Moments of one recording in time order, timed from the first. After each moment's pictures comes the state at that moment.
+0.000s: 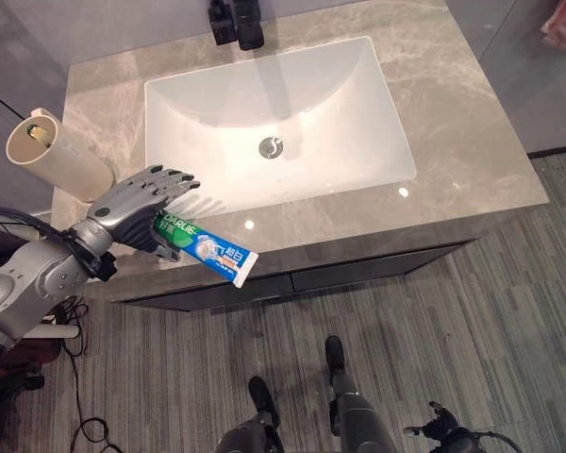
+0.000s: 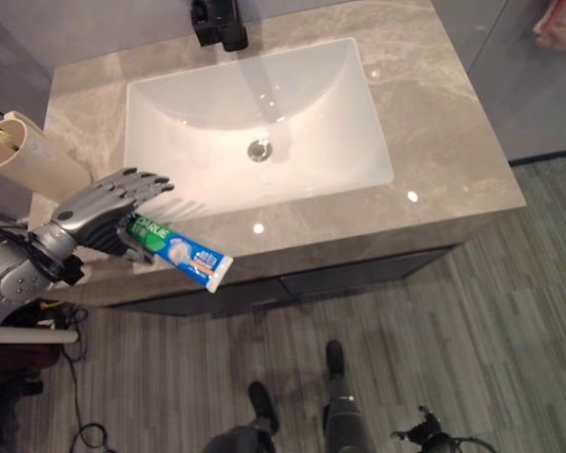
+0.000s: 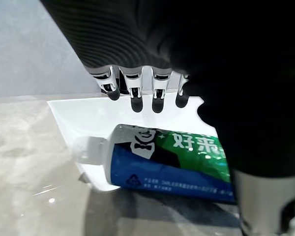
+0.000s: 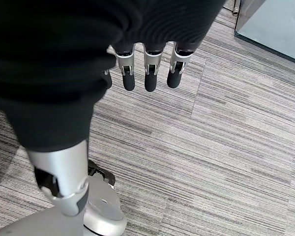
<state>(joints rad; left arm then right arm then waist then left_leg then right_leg) -0.39 1.26 -0.36 0.06 0.33 -0.32 0.10 -0.06 -0.37 0.24 1.28 -0.13 -0.06 -0.17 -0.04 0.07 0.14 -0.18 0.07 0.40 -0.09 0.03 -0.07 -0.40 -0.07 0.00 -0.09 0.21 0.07</state>
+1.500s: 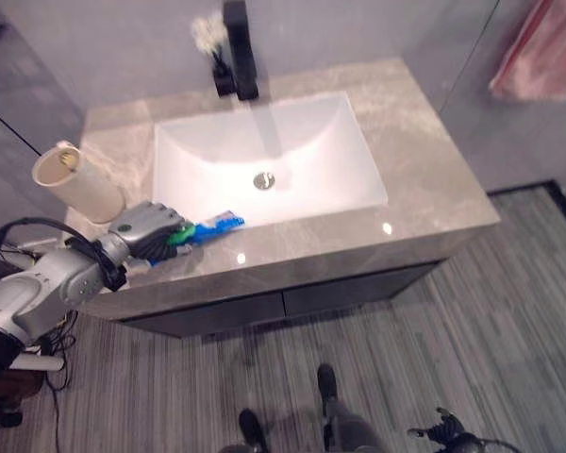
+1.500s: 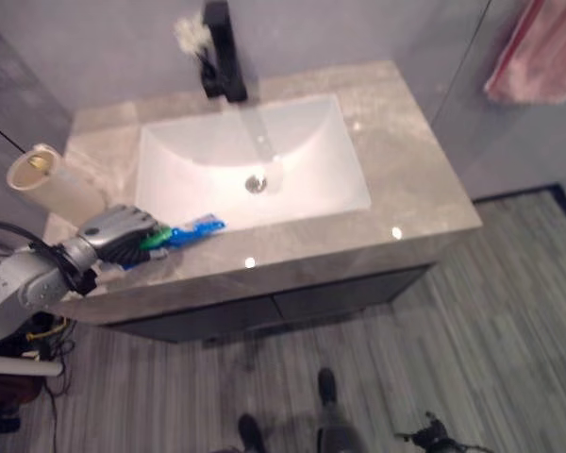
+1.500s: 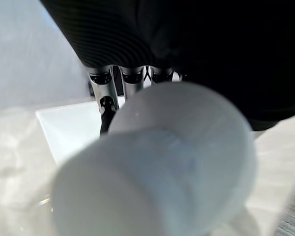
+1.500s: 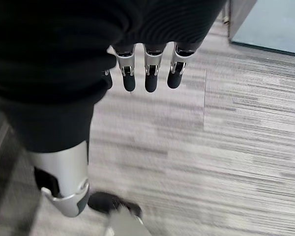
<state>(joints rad) -0.45 1.24 -0.52 0.09 0.45 -0.31 0.07 -0.03 -0.37 0.16 1.31 -0.02 -0.06 -0.17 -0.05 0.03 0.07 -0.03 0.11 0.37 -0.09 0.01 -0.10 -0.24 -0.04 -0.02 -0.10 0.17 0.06</state>
